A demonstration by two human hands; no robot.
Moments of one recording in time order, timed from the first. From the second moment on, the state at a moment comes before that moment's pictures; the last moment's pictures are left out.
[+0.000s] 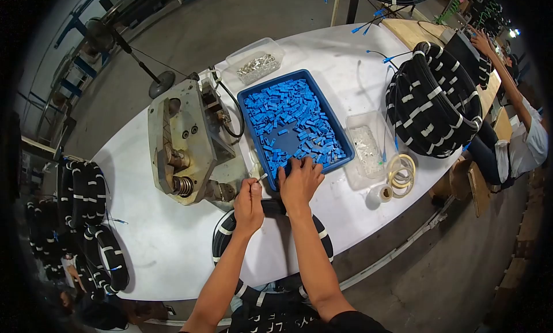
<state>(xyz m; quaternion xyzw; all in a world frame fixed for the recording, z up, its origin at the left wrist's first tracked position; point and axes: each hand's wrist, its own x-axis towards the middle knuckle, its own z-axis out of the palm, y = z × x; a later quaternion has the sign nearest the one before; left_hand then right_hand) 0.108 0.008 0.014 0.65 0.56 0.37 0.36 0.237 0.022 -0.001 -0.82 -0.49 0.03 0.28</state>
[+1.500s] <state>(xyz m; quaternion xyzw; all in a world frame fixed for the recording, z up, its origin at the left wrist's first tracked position) 0.095 0.015 -0.017 0.57 0.39 0.55 0.47 0.224 0.000 0.029 -0.39 -0.48 0.41 0.67</state>
